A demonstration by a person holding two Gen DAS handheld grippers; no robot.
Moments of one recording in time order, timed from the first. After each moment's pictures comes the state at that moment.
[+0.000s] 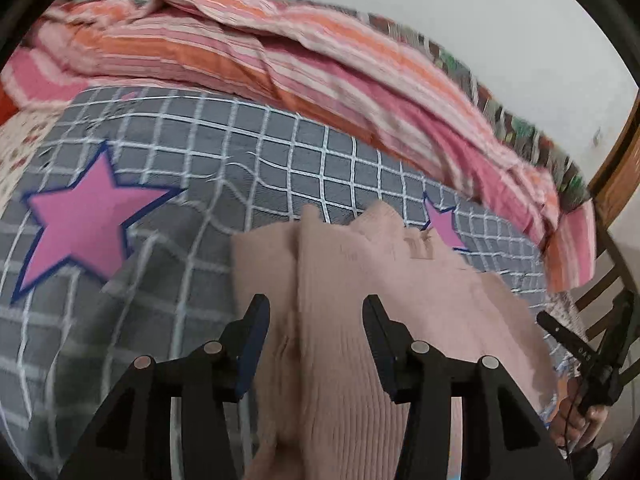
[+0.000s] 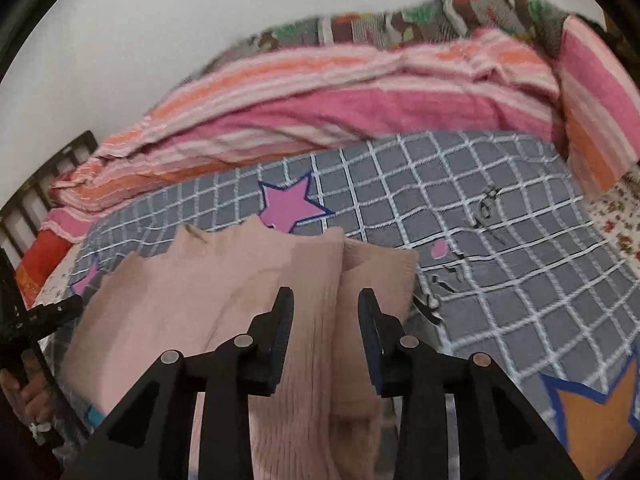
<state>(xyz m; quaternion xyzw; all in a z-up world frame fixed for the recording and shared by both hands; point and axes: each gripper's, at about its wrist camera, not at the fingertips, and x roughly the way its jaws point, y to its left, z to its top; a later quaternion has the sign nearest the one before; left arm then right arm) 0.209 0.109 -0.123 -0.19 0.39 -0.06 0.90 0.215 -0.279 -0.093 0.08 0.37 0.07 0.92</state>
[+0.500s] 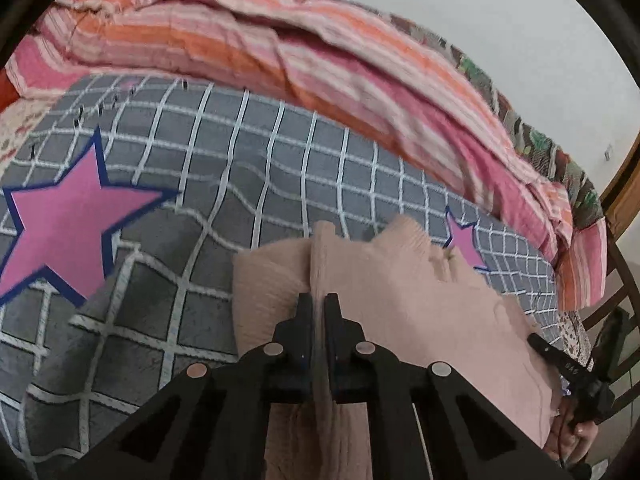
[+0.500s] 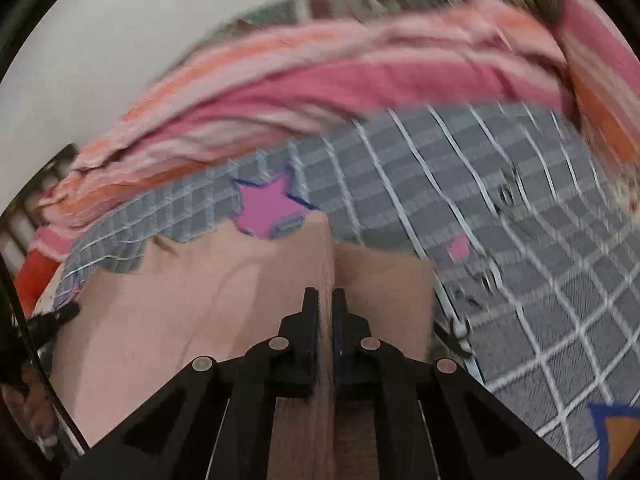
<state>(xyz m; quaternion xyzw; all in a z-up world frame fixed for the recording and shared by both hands) 0.228 0.118 -0.145 -0.21 0.38 -0.04 0.90 0.251 -0.285 -0.135 0.11 0.40 0.04 0.91</state>
